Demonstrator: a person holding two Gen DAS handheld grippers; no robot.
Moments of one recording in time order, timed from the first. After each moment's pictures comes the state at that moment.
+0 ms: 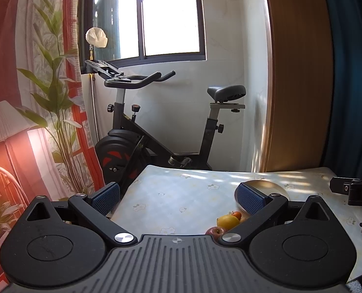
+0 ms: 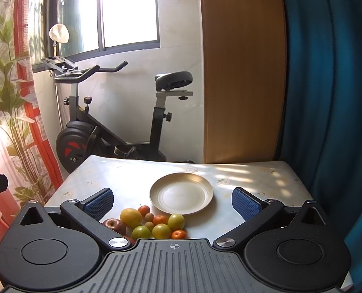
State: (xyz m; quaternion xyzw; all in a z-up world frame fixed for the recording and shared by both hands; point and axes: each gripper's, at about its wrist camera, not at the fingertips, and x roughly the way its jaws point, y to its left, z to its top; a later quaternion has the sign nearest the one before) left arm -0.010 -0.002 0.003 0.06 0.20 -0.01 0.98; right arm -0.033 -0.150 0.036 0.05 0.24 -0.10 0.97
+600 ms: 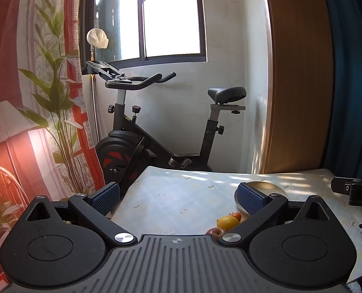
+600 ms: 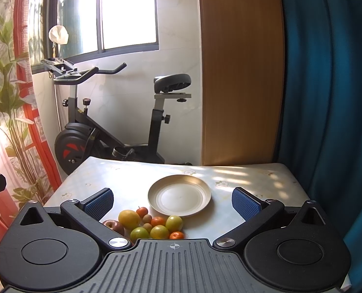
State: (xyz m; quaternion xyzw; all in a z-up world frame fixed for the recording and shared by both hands) left arm -0.012 -0.004 0.004 0.06 0.20 0.00 0.98; right arm -0.035 -0.149 0.036 0.05 0.23 -0.10 0.97
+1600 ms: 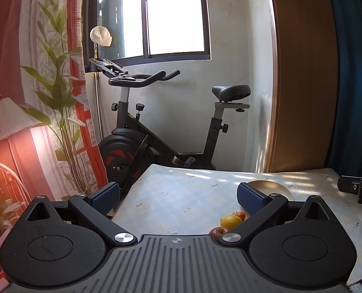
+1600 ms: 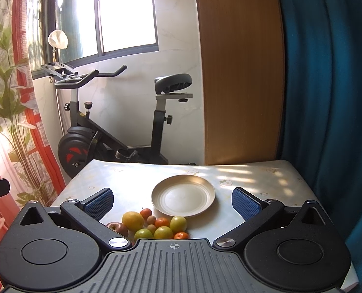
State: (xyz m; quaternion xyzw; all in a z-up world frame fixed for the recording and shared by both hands) left arm -0.004 -0.003 0.000 0.06 0.20 0.01 0.98; right arm -0.034 -0.160 0.032 0.07 0.22 -0.09 0.97
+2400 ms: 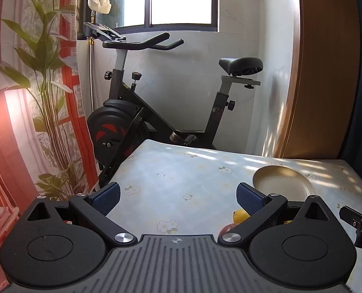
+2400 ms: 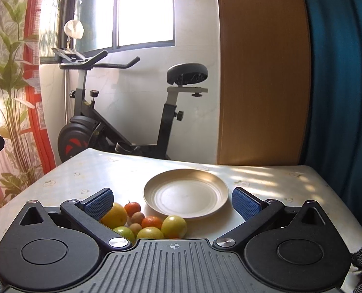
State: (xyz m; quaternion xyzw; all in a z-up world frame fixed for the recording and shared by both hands) left arm 0.097 0.027 -0.082 0.02 0.25 -0.01 0.97; right arm 0.052 -0.175 -0.113 0.02 0.20 -0.06 0.98
